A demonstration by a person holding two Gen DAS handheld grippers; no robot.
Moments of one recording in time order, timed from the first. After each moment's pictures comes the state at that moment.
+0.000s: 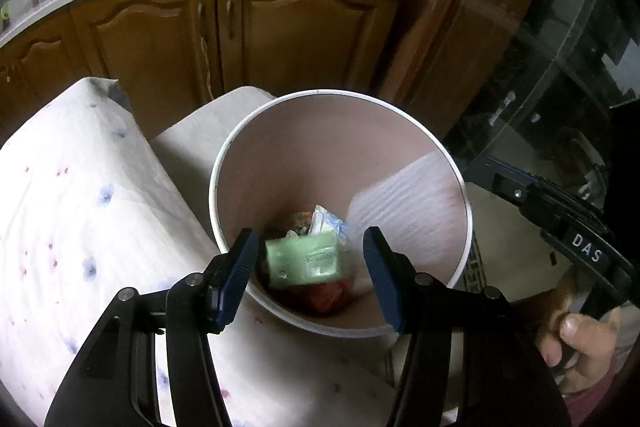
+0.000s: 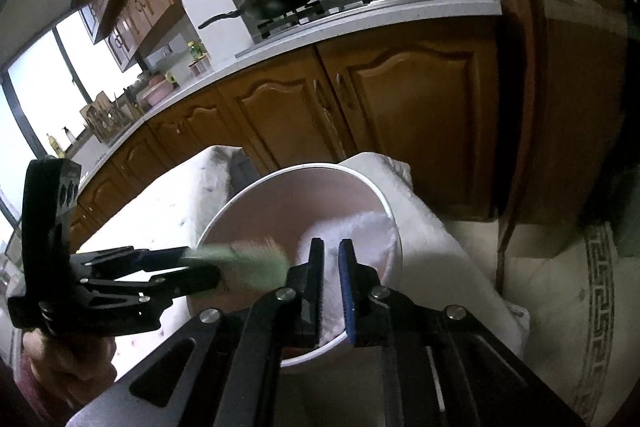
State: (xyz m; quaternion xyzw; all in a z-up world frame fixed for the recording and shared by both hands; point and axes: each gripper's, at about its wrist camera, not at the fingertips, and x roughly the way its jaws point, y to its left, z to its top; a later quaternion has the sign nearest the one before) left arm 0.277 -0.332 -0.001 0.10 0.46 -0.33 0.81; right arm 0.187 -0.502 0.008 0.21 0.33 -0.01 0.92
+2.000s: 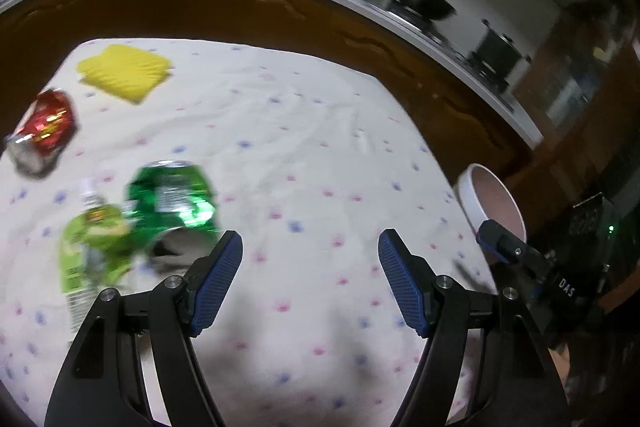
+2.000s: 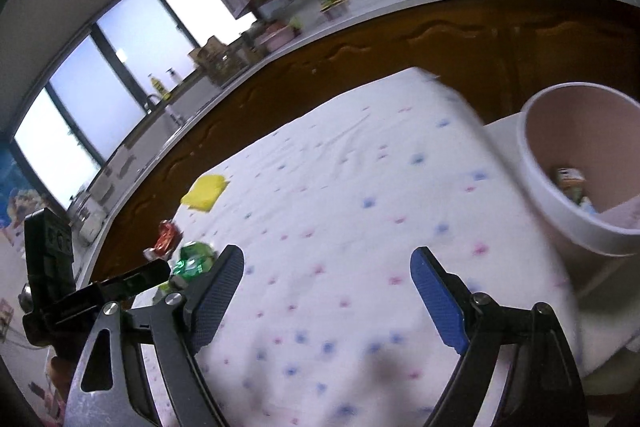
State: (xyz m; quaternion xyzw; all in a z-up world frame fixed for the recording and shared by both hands) left arm 0.149 0.052 0.024 -0.15 0.41 -0.09 0.90; right arm 0.174 -0.249 0.018 0.20 0.35 0.21 0.89
